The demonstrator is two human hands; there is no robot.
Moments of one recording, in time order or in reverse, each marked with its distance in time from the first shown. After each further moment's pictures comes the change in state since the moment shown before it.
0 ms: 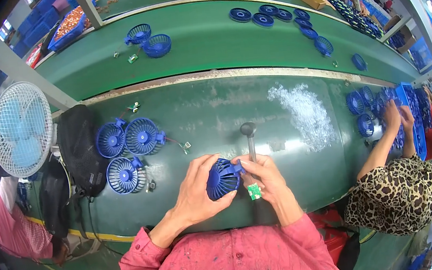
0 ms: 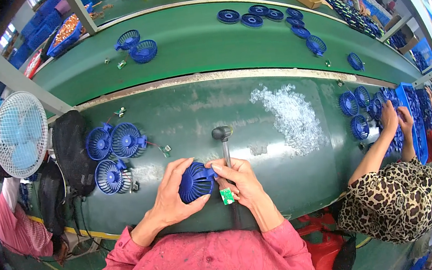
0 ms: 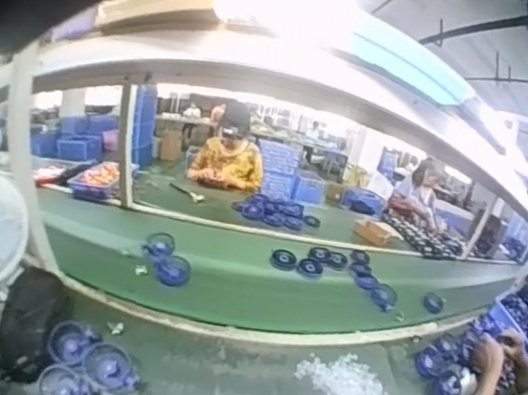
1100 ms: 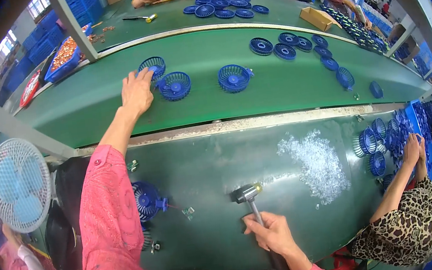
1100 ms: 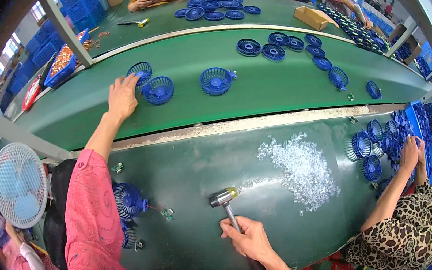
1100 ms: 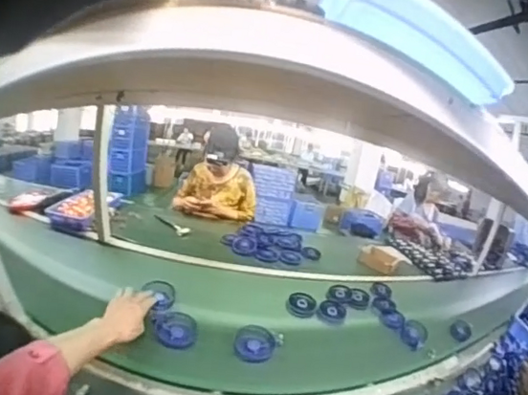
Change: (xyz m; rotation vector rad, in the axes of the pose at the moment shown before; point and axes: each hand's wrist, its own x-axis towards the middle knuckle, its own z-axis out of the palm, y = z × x) left_hand 0.304 -0.222 -0.148 1.090 0.158 -0.051; right_hand 0.013 -0.003 -0.010 -0.438 0.285 0.072
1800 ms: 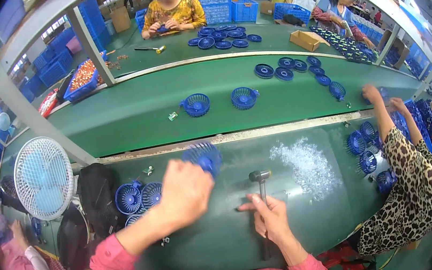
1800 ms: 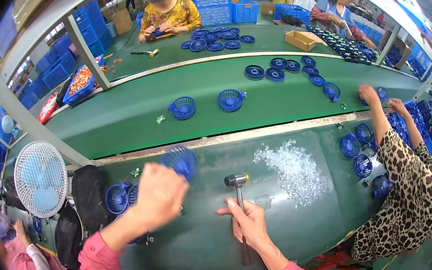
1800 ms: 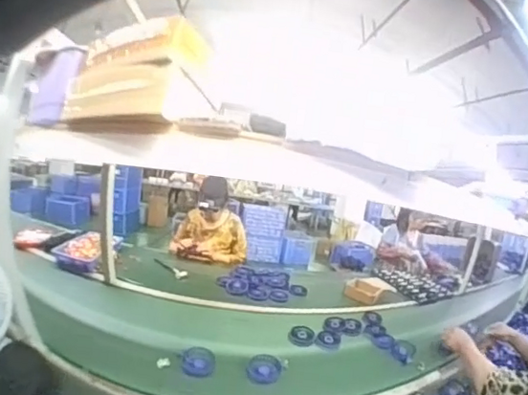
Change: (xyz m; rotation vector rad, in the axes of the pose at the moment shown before) left_hand -0.189 0.146 -0.183 -0.324 0.145 0.543; right_hand -0.006 -0.012 0.011 0.292 -0.015 -0.246
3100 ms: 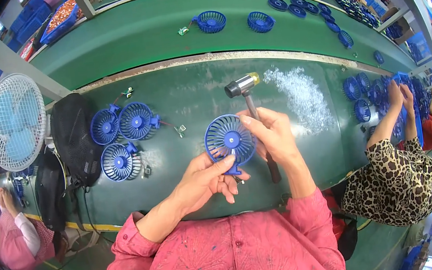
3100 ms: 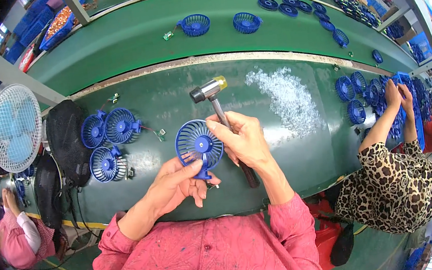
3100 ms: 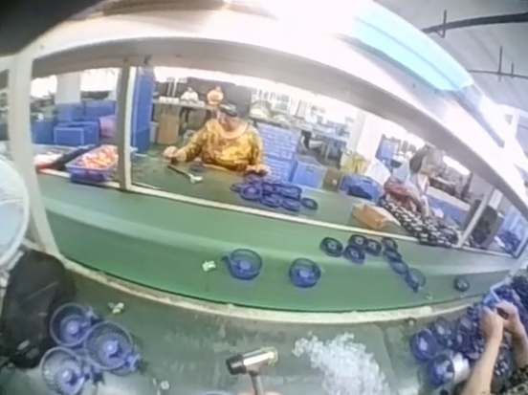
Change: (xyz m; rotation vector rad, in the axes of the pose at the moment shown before) left_hand -0.069 0.103 0.024 -2.247 -0.267 -1.055; right_hand 0.001 -0.048 0.014 -0.424 -0.088 -0.122
